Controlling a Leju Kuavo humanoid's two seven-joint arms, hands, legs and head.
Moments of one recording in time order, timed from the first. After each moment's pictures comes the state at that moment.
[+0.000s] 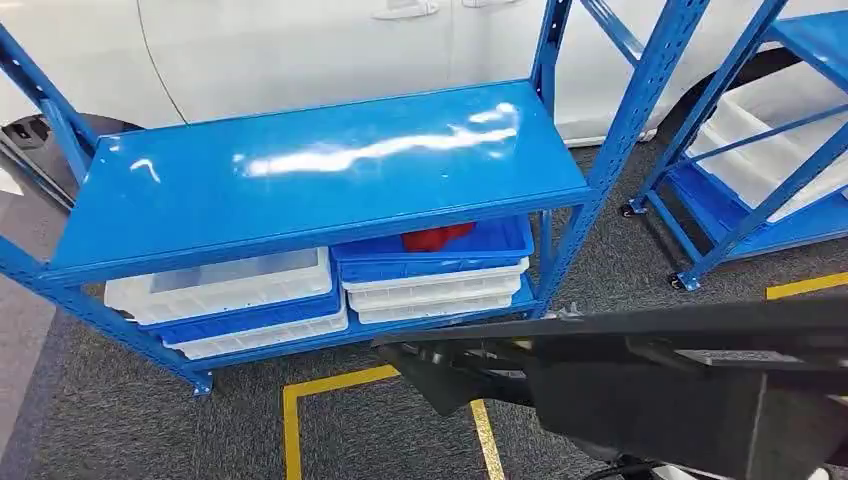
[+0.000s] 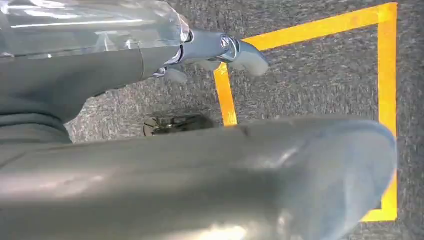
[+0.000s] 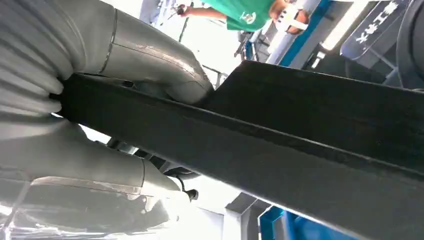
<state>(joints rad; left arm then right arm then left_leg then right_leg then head) -0.11 -0.06 0.98 -0.22 -0.96 -0.11 -0.40 -0.03 -0.19 0.27 -2.06 -0.09 0.52 -0.65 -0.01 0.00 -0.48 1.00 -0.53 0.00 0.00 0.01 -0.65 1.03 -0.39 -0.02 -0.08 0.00</state>
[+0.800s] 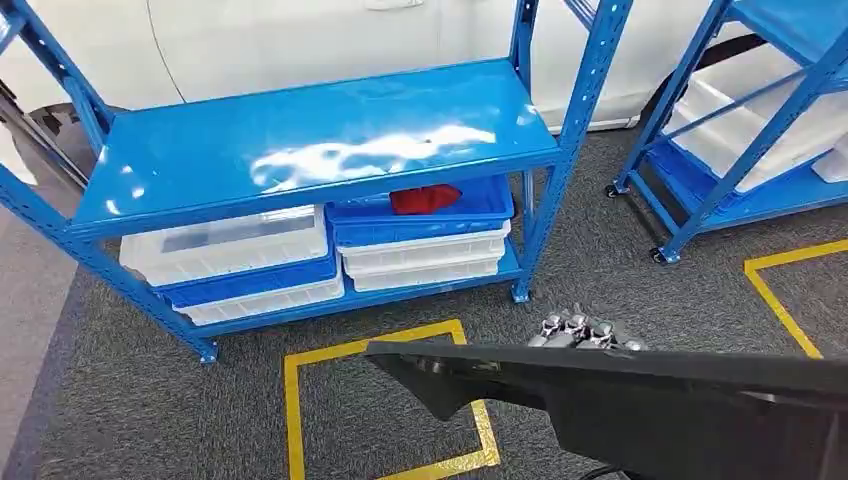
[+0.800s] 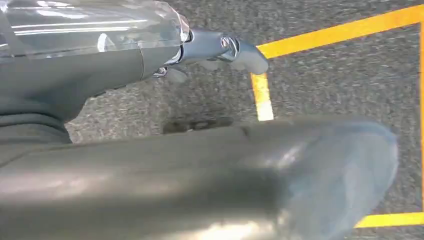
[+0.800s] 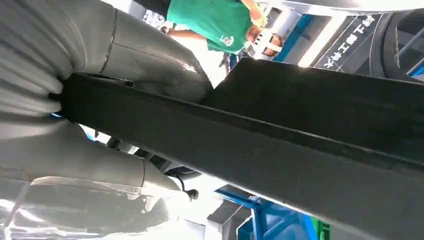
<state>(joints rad) -0.10 -0.06 0.98 -0.22 -0.96 -0.09 -0.40 -0.05 -0.19 0.27 -2.08 -0.12 0.57 -0.65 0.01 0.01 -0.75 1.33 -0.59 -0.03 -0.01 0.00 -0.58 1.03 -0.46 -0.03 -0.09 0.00</state>
